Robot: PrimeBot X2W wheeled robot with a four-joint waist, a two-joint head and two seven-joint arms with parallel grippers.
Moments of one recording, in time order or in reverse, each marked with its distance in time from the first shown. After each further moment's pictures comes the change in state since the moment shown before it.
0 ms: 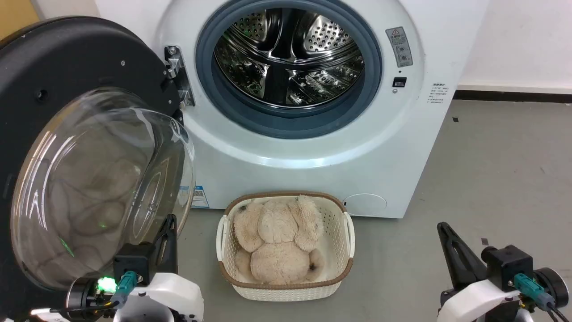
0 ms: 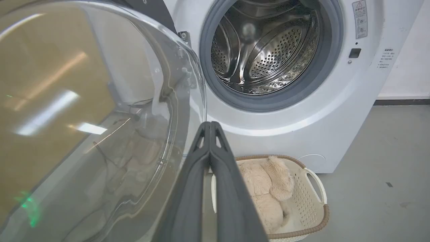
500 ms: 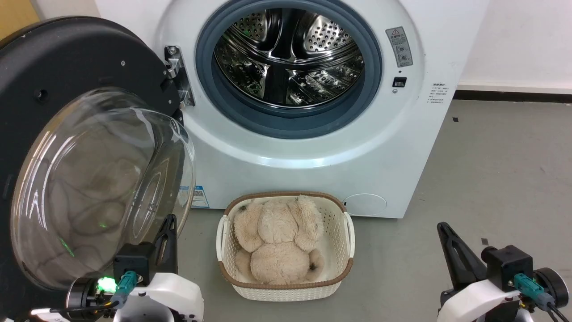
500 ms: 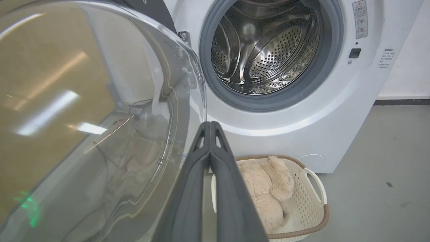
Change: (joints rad) left arm 0.000 0.000 0.000 0.000 0.001 0.000 0.000; right arm 0.000 0.000 0.000 0.000 0.000 0.000 0.000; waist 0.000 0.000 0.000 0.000
